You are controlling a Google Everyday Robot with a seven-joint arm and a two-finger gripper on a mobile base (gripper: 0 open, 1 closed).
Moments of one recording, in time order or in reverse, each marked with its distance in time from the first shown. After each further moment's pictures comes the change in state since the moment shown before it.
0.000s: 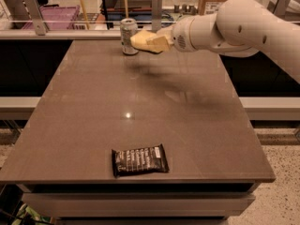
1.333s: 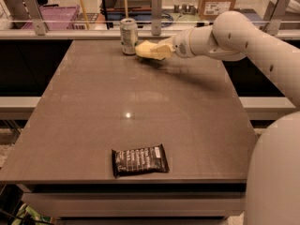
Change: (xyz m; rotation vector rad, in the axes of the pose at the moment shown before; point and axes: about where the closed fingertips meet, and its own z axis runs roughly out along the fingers) arm 0.053 -0.045 0.054 -0.074 0.029 0.056
